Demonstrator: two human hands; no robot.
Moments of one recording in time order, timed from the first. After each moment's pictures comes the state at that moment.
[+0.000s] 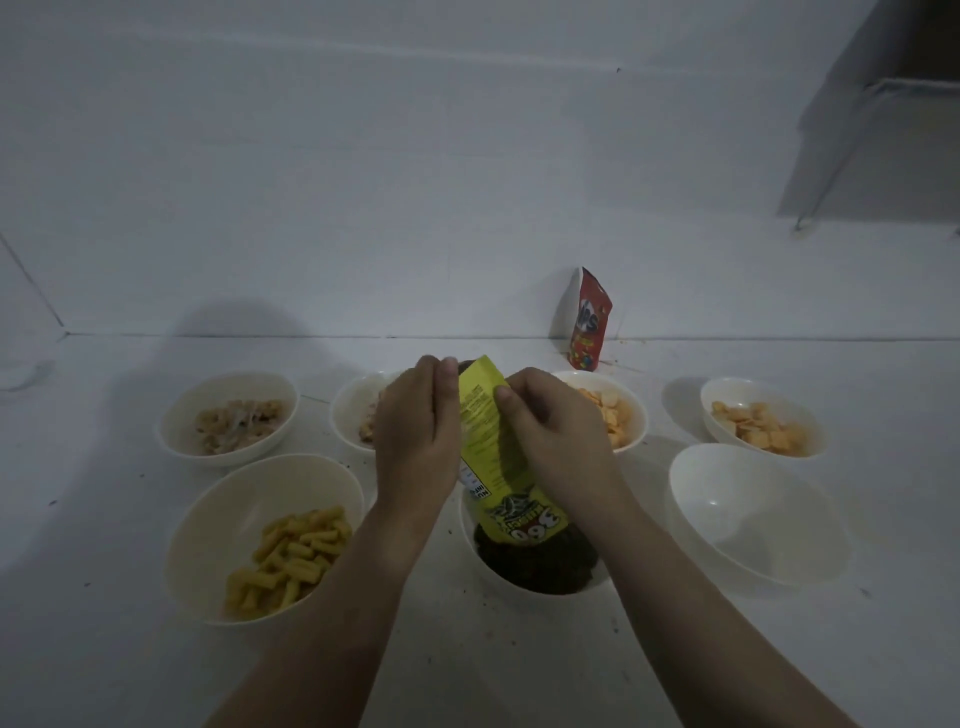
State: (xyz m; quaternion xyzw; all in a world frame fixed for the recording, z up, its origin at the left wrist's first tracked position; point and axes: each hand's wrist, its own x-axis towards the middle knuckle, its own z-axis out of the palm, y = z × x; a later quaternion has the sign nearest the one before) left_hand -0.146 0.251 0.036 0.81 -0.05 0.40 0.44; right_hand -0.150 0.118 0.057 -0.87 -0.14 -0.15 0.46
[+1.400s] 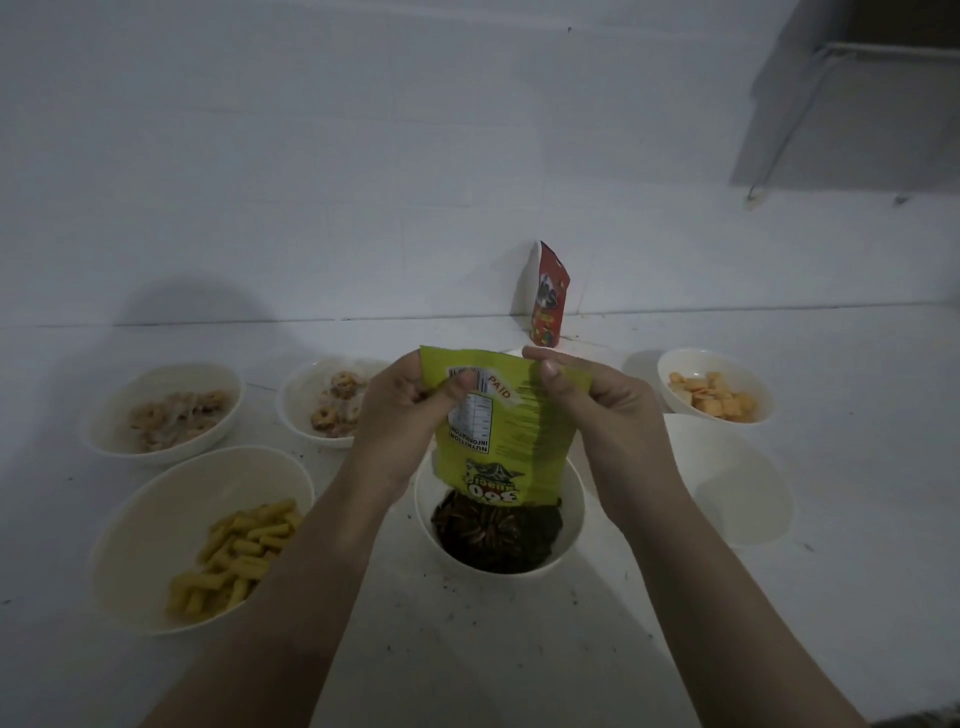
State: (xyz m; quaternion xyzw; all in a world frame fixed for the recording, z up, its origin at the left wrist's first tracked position) left_hand -0.135 0.235 0.033 0.65 -0.11 0.10 0.75; right_hand -0.172 0.060 0.069 -0.66 -0.05 -0.08 0.75
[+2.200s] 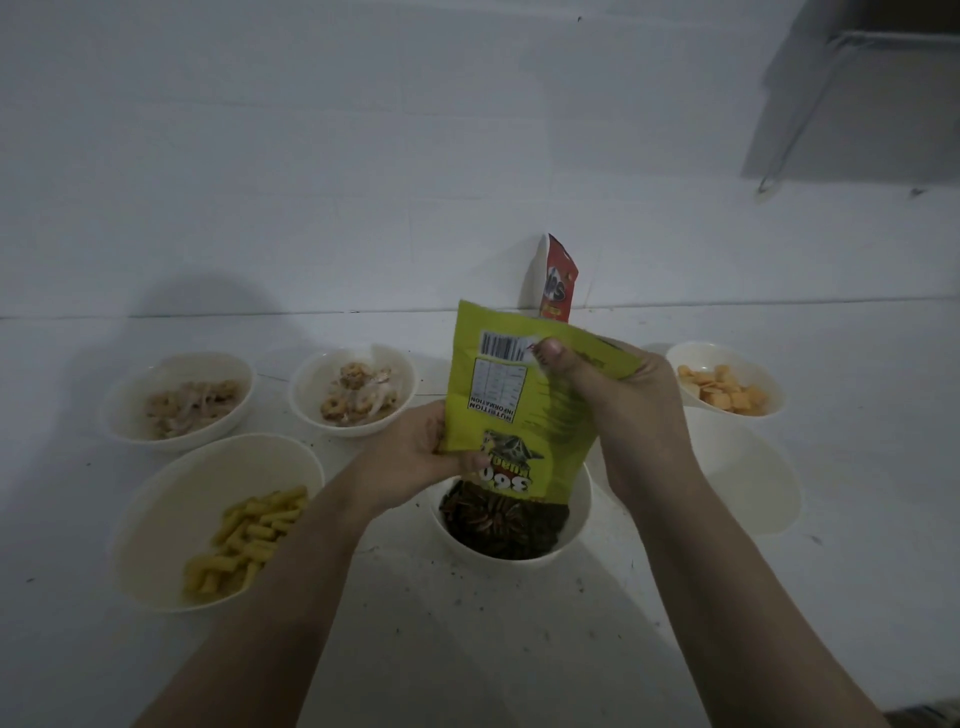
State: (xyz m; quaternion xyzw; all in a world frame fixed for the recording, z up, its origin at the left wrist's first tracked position) left_hand -0.141 0.256 -0.004 0.72 -0.17 -0.12 0.67; right_hand -0.178 0.067 0.086 -0.64 -0.01 -0.10 0.76
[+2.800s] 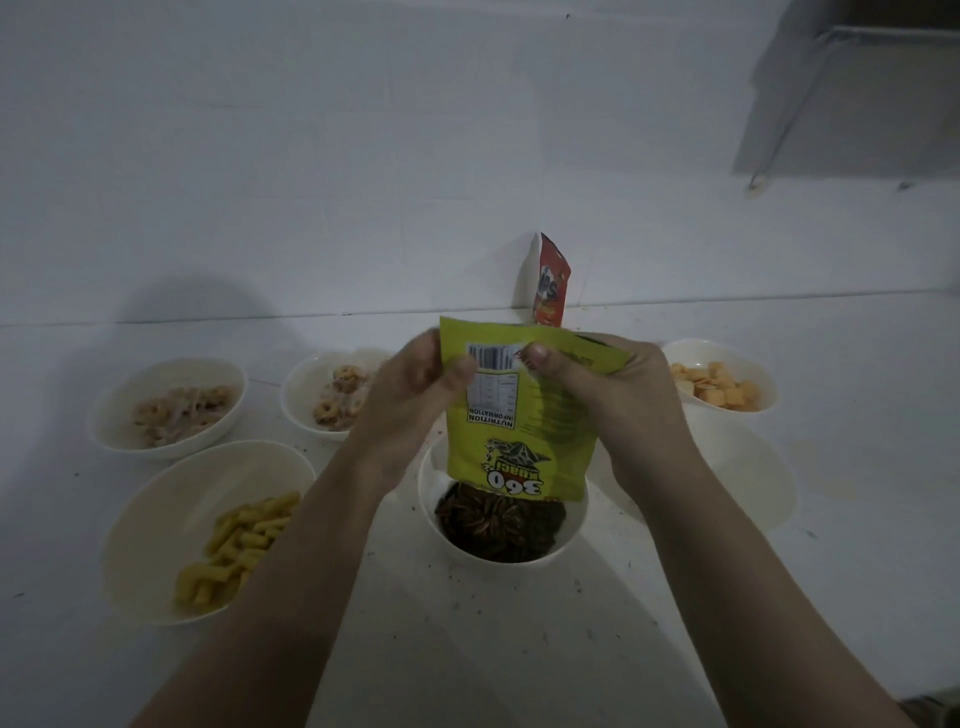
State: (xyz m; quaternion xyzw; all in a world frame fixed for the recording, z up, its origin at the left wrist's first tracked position) left_hand -0.142 0.241 0.045 0.67 -0.18 0.05 0.72; right_hand -0.175 0.063 0.092 -0.68 -0.05 -0.10 0.72
